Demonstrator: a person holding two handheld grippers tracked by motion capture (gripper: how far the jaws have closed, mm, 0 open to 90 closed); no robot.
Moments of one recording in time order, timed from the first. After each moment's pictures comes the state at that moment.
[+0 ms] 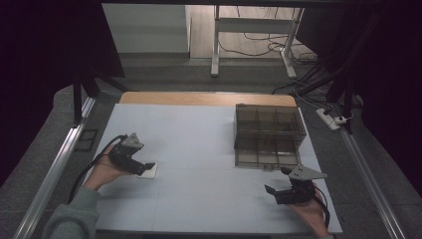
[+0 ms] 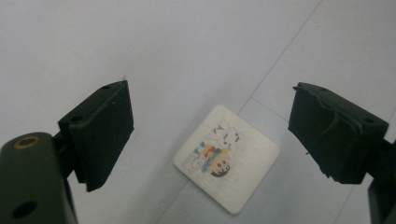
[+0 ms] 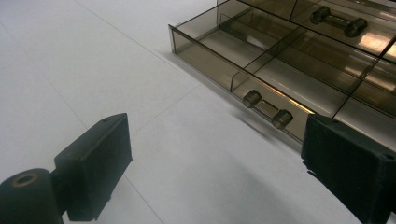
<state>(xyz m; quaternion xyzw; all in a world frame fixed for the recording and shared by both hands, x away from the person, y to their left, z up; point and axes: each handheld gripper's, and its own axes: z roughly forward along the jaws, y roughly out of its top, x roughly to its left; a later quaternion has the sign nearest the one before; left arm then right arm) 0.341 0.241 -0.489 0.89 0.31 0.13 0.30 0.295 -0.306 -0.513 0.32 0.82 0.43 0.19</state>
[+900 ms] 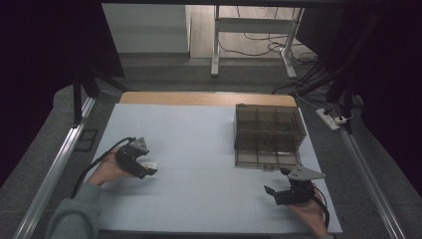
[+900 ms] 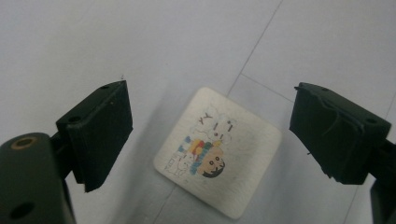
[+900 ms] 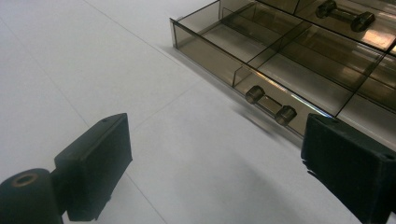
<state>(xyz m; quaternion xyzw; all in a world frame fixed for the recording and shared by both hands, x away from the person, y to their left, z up) 0.353 0.236 -0.513 0.93 0.26 0.07 0.26 0.295 -0.305 -0.515 0.31 0.83 0.42 0.18</state>
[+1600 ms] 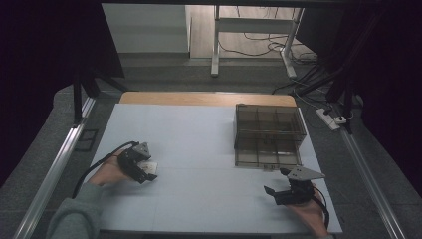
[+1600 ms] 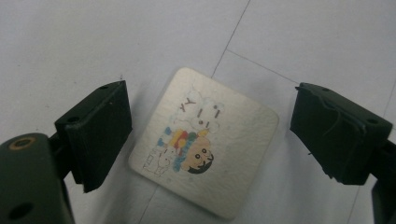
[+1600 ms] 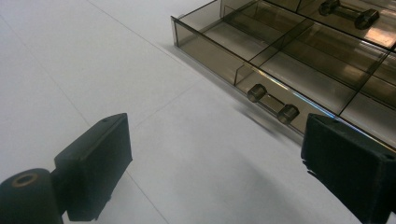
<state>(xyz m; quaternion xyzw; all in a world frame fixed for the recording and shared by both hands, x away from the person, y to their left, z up) 0.353 0.234 -0.527 0.94 0.24 0.04 0.25 0.295 -0.304 -0.516 0.31 0.83 0.42 0.18</state>
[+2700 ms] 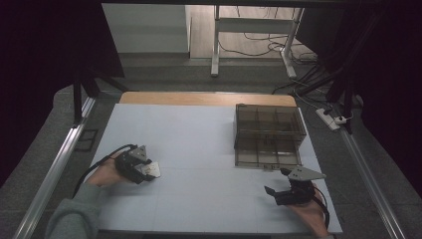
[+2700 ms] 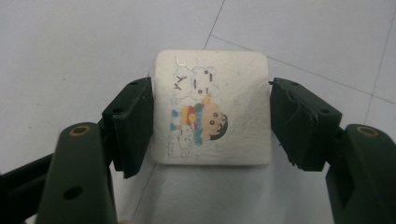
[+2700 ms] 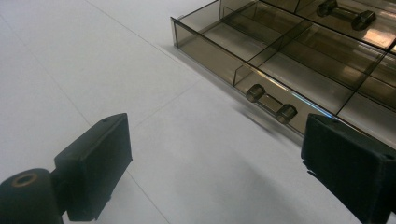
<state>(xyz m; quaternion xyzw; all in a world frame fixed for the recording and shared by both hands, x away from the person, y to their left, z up) 0.344 0.239 -0.529 0.95 0.20 0.05 0.25 0.294 -0.305 -0.515 0.31 0.83 0.43 0.18</state>
